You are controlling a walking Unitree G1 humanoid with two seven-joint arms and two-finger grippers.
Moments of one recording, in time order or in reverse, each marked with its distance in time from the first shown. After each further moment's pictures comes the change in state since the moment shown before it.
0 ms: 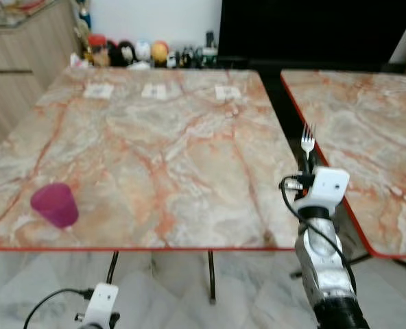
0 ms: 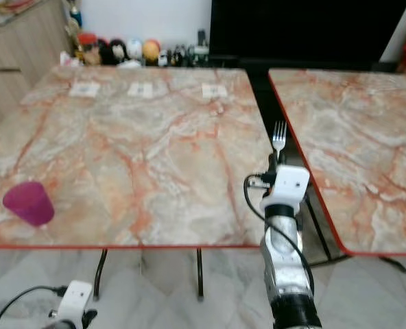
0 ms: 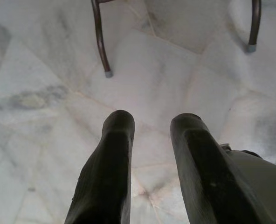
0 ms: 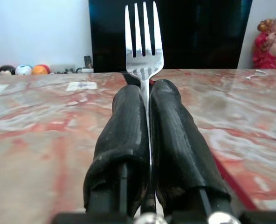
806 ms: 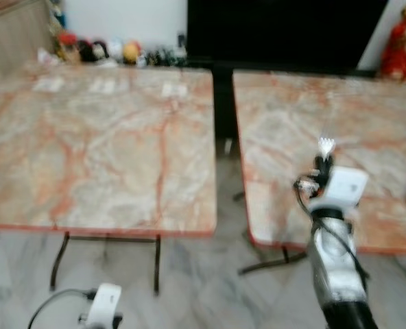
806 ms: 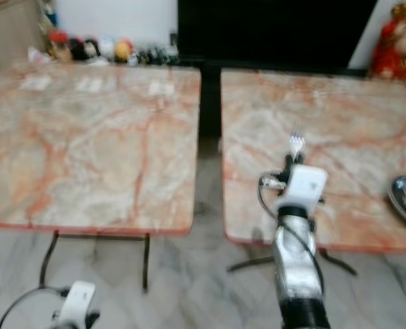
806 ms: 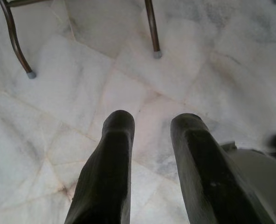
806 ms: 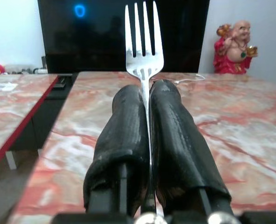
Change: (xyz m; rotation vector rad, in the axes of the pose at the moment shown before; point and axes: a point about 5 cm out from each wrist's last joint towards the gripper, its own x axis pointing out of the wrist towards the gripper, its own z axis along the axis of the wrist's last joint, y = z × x) left arm 0.000 -0.006 -0.002 -0.009 0.006 -0.013; right arm -0.001 -0.010 0.000 -0.009 0.009 -0.035
